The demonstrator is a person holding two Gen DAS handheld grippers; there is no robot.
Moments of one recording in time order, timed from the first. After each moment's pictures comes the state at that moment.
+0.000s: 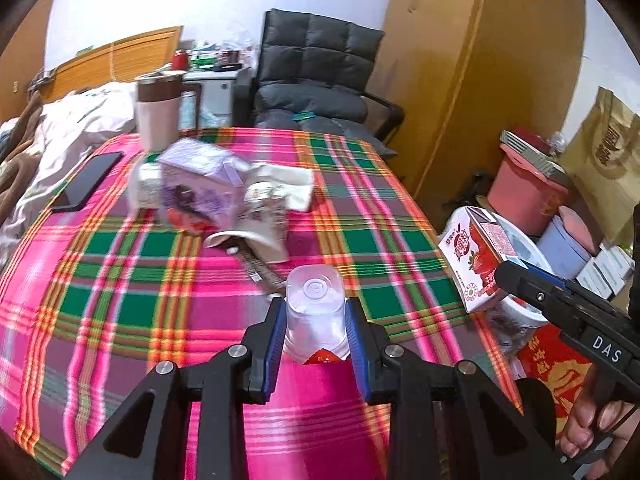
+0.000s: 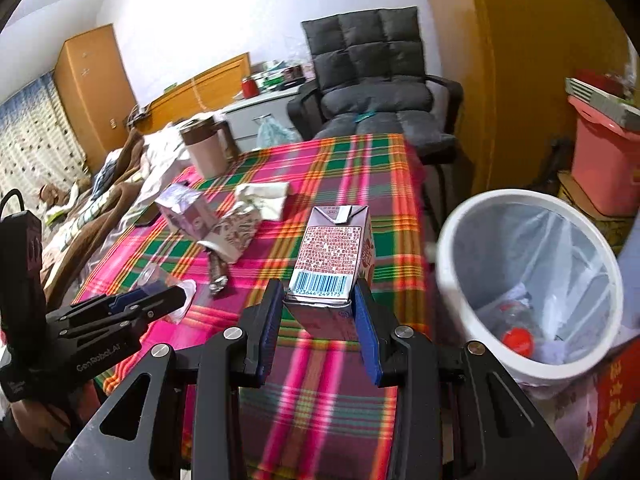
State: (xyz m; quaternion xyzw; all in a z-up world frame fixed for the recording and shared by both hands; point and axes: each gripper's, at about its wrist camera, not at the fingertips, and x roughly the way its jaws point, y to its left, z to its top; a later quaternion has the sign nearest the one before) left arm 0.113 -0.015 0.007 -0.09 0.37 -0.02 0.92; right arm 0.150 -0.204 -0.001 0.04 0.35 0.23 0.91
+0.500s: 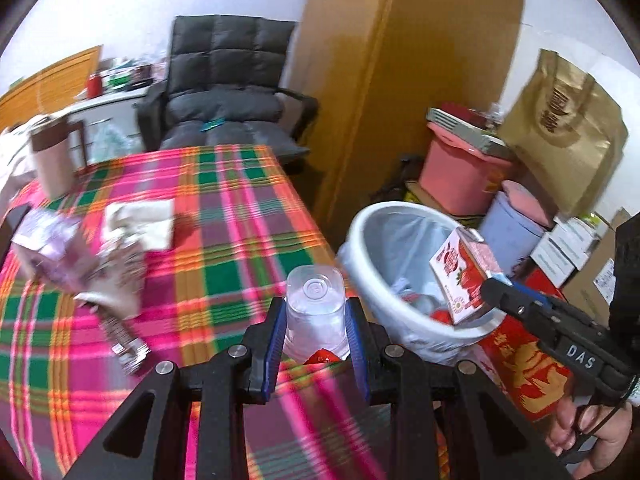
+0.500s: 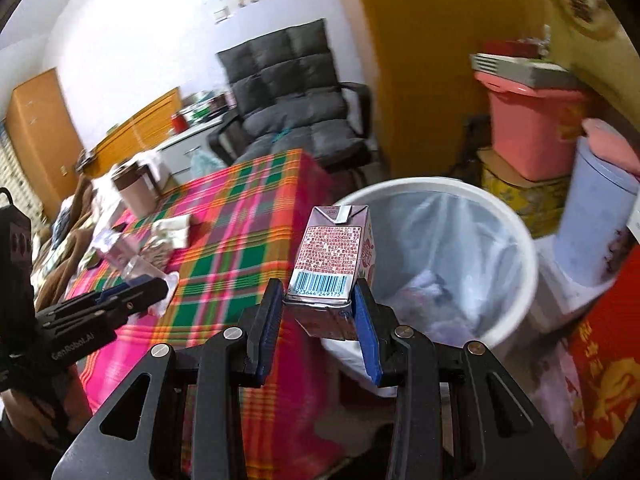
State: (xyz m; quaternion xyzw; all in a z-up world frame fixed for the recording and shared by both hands) left arm 0.162 -0.113 0.021 -0.06 0.37 -0.14 0.92; right arm 0.148 -0.297 -0.004 0.09 0.34 0.12 0.93
